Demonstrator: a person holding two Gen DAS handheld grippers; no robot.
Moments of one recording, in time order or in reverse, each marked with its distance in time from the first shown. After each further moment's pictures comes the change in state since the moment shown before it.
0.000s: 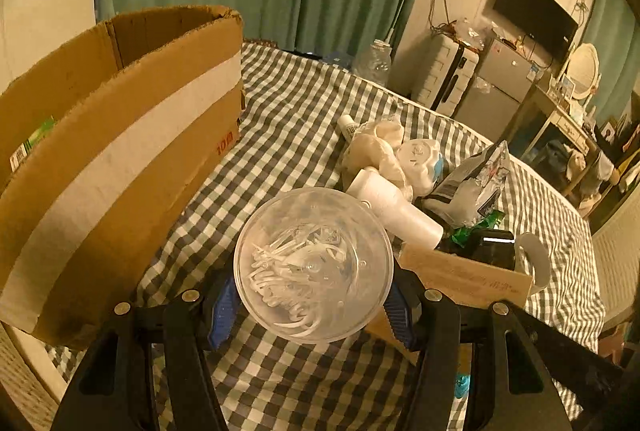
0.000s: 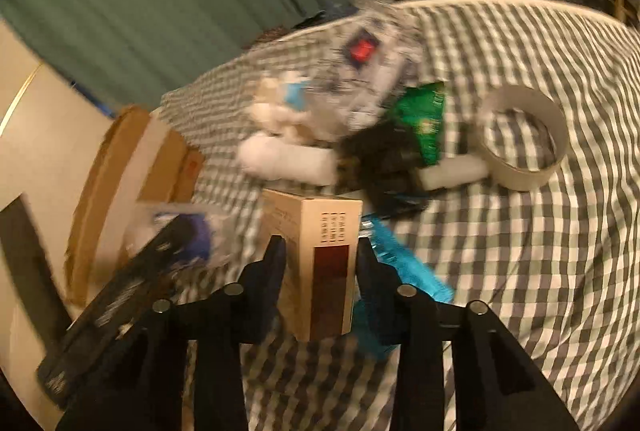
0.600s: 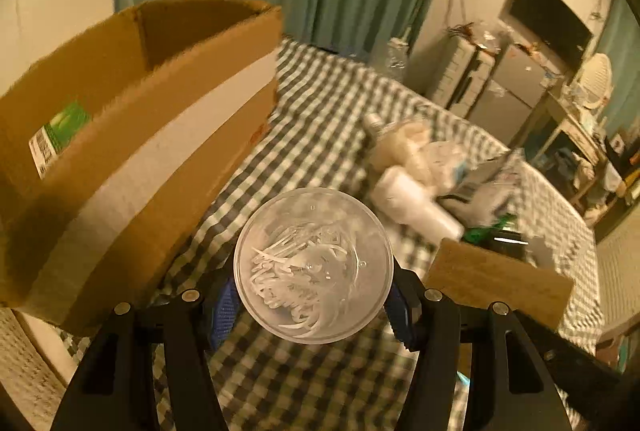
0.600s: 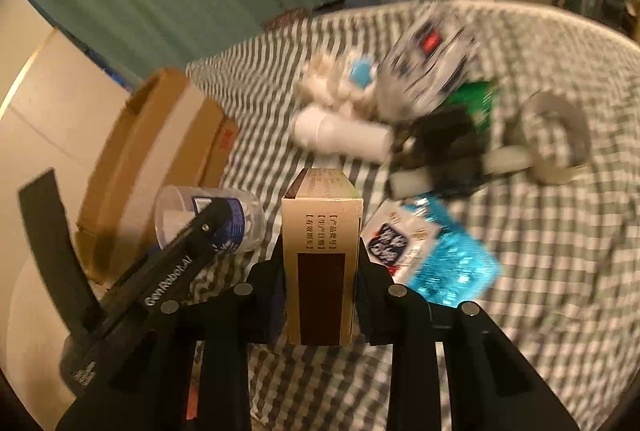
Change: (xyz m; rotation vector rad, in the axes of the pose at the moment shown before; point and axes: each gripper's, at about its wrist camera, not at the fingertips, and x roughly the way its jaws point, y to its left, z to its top) left arm -0.013 0.023 0.005 -0.038 0.027 0.013; right arm -0.012 0.041 -0.004 -0.048 0.039 -0.003
